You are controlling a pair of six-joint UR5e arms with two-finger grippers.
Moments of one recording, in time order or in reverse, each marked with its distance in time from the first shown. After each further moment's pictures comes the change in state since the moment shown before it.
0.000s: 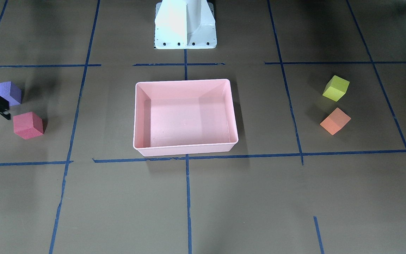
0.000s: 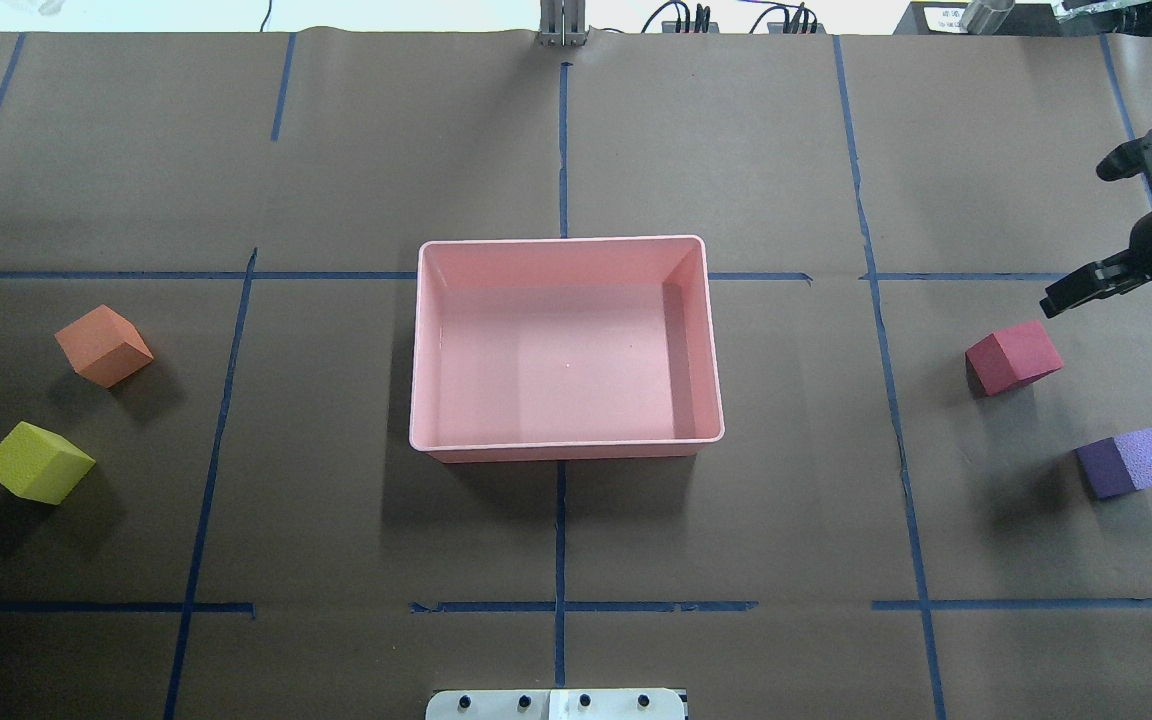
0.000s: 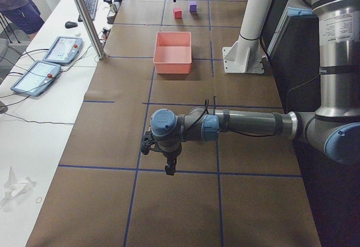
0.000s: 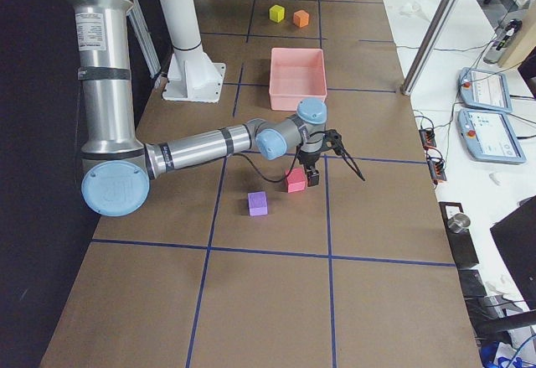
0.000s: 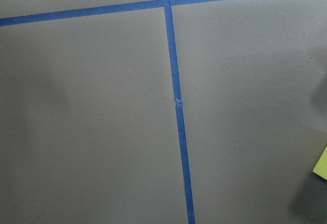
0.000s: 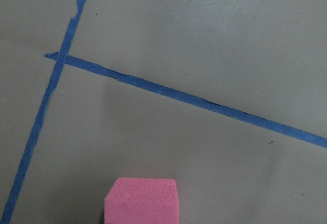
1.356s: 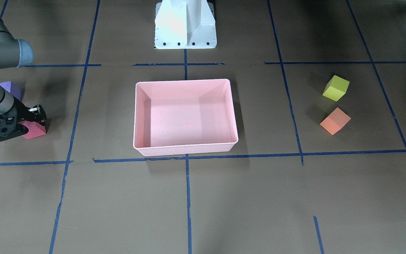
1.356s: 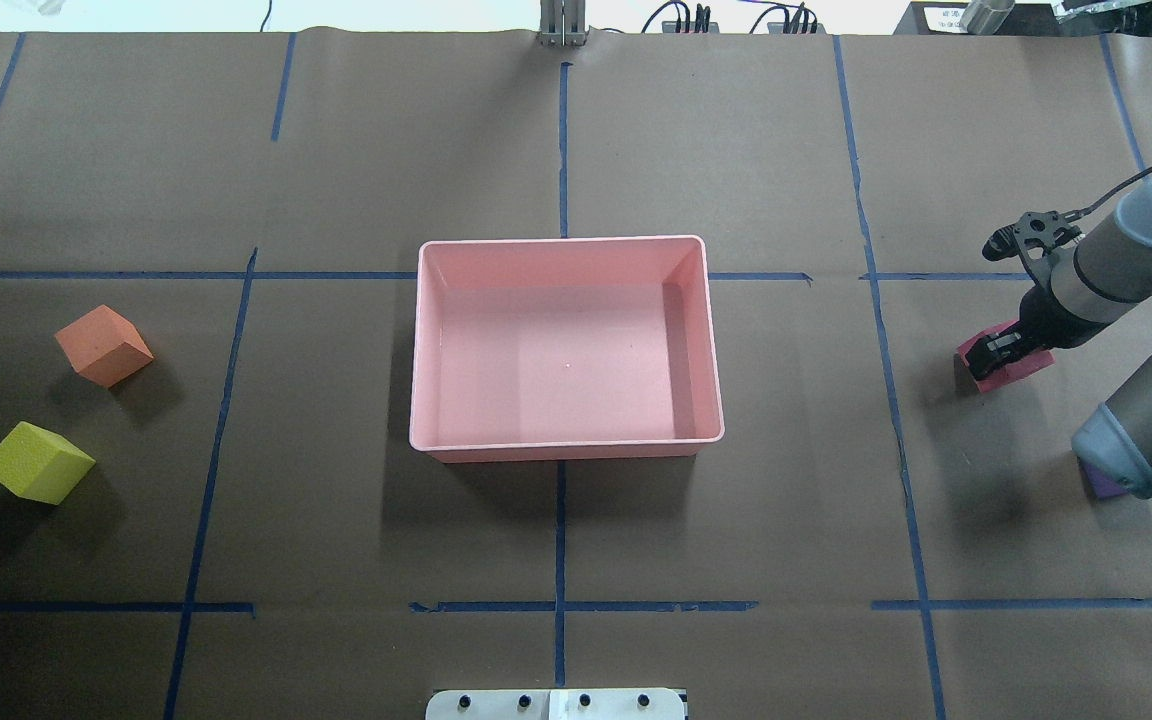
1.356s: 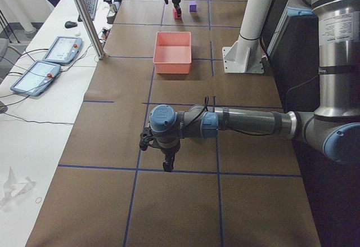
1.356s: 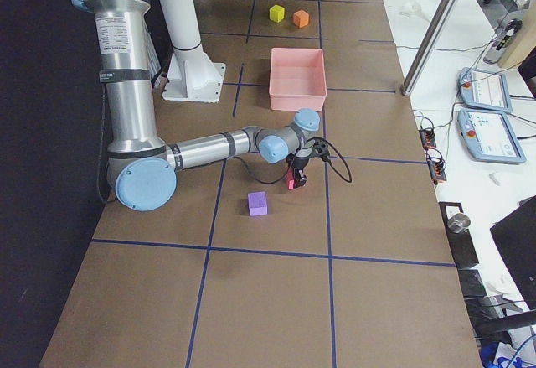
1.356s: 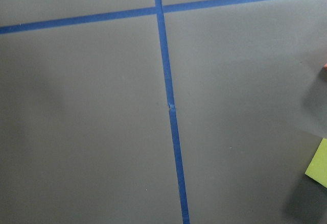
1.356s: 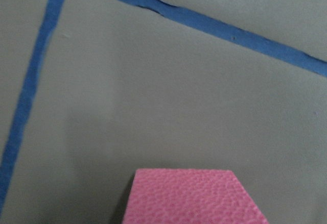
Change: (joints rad) left arm 0.000 -0.024 -0.031 -0.010 -0.002 -0.005; right arm -0.157 0.038 -0.080 0.012 -0.037 0.083
